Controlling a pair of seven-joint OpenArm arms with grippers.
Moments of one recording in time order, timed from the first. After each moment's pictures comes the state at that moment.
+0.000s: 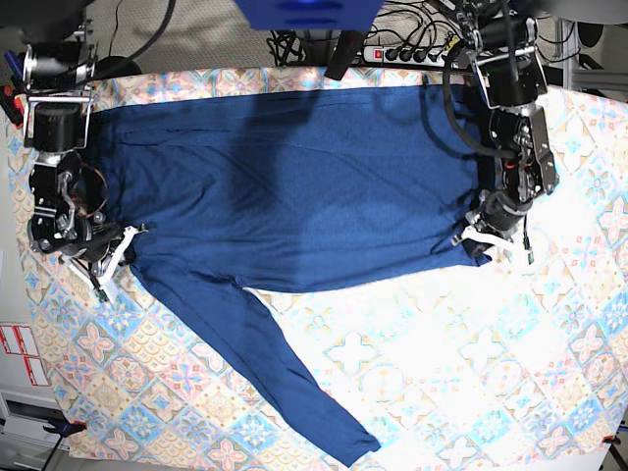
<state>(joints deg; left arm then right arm) -3.7 -10.6 -20.2 64.5 -32.2 -15.7 32.8 14.6 26.4 3.6 59.9 15.9 34.3 -40.9</state>
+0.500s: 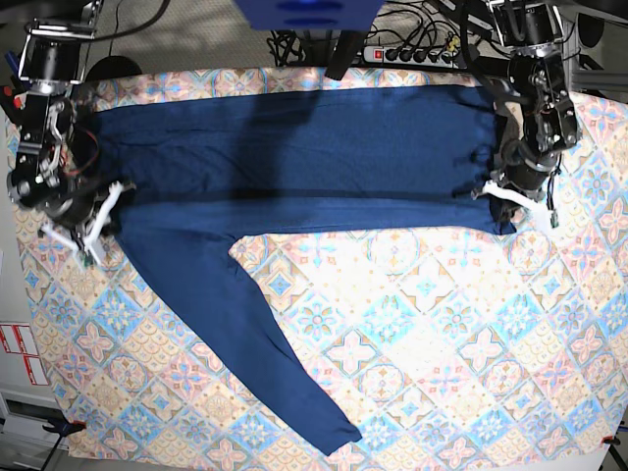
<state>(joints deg) 12.3 -13.6 -20.6 83.9 -32.0 -15.3 32.6 -5.2 26.1 15.6 87.7 16.3 36.0 -49.0</state>
